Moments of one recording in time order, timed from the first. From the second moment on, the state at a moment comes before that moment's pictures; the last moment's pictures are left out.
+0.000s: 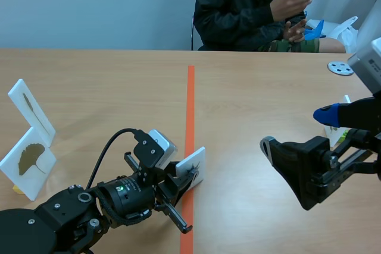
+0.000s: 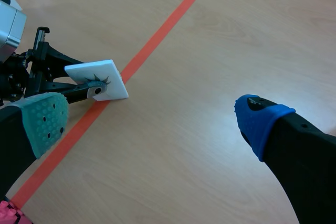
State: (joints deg) left arm -1.4 -12.7 32.2 58.5 -0.5 -22.0 -21.5; right arm -34.4 27.0 10.0 118.2 27.9 29.6 -20.1
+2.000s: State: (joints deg) left arm 32.1 -12.1 -5.1 99.3 -11.0 -17.4 -4.7; right arm -34.4 27.0 10.0 118.2 27.9 29.6 -20.1
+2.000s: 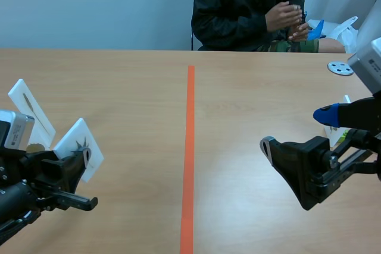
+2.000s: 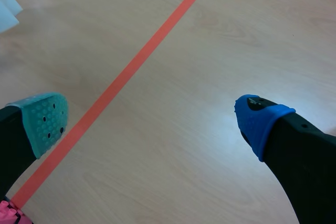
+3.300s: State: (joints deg) left arm 24.0 -9.5 -8.7 75.8 -11.1 -14.8 -14.6; right arm -34.4 27.0 10.0 118.2 27.9 29.6 -20.1
